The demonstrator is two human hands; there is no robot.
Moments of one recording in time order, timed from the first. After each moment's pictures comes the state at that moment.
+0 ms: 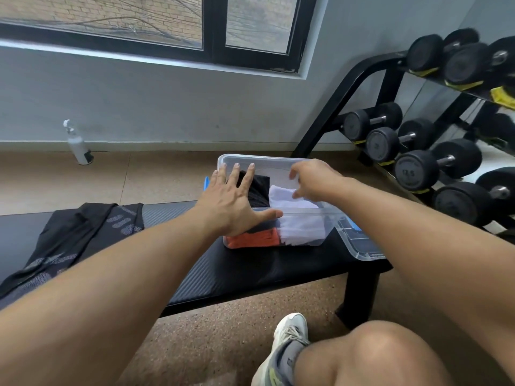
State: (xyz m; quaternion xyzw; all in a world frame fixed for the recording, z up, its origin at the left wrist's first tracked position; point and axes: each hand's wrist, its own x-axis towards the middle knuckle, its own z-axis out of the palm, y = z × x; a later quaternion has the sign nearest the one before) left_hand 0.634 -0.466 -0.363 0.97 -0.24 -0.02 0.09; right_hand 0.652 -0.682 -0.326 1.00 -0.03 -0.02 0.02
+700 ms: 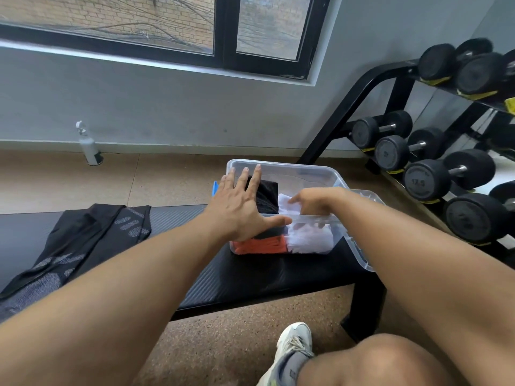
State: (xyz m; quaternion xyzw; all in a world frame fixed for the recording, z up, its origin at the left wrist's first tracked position) left_hand 0.642 -0.466 -0.372 0.96 -0.24 0.01 0.16; right_hand 0.668 -0.674 -0.342 0.95 -0.09 -0.31 -0.05
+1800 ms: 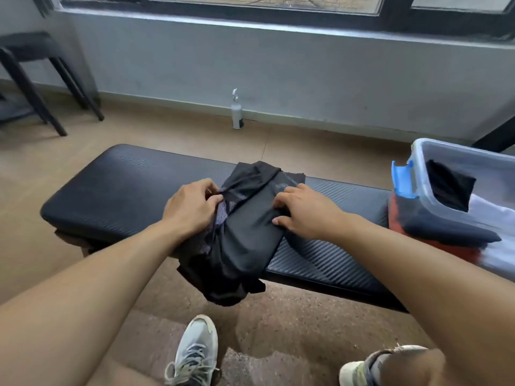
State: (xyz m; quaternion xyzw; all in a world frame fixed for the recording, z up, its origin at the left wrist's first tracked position) left_hand 0.588 -0.131 -0.452 0.95 0.17 0.05 0.25; right_hand 0.649 -0.376 -0.435 0.93 0.34 -0.09 -0.03
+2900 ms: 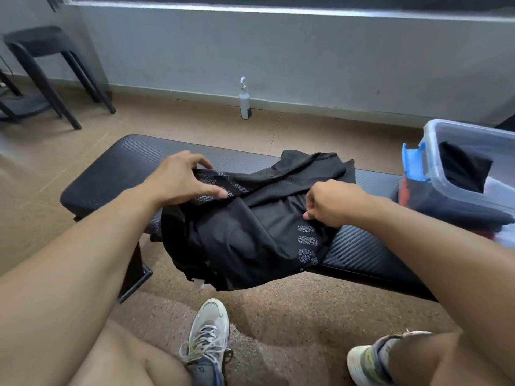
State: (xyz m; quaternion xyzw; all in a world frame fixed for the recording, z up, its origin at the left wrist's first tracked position) left_hand 0.583 -0.087 -0.414 0.98 0.09 0.00 0.18; right_hand 0.639 -0.395 -0.418 0.96 0.24 -0.15 0.04
